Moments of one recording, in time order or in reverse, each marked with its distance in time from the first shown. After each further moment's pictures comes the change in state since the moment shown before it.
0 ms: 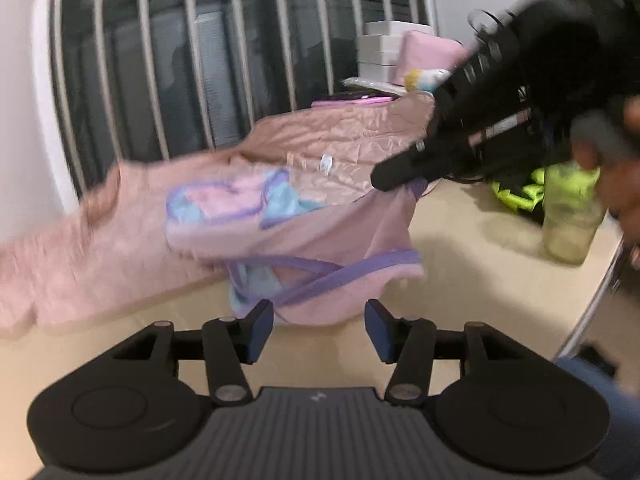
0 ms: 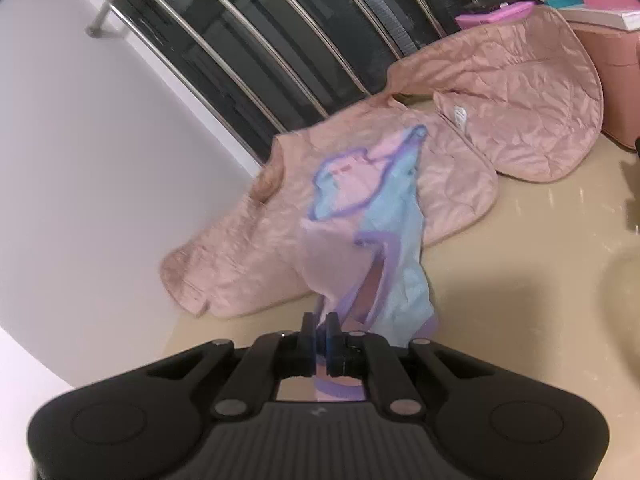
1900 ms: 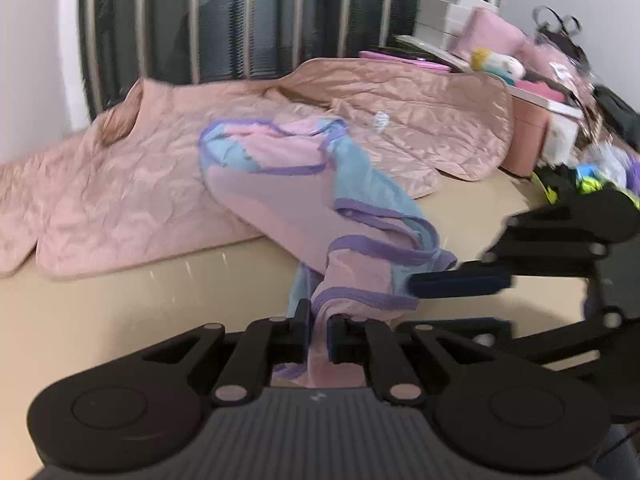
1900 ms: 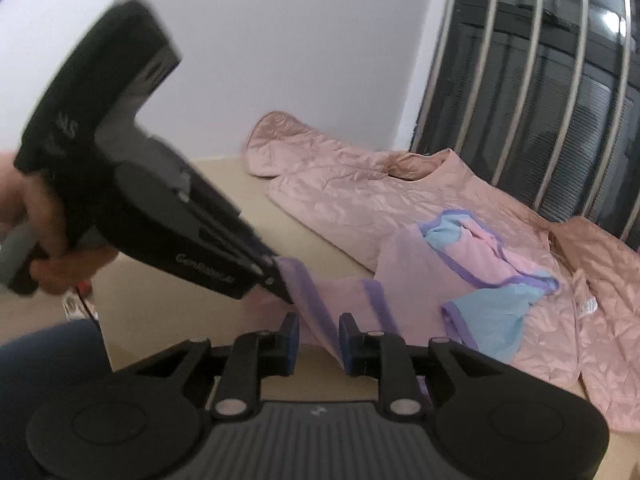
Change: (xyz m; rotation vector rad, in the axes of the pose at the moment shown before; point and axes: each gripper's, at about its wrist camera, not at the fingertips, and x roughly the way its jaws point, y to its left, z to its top) left arm 0.036 0.082 0.009 -0.210 0.210 -0.054; right arm 0.087 0.074 -0.088 -1.051 0.080 -0.009
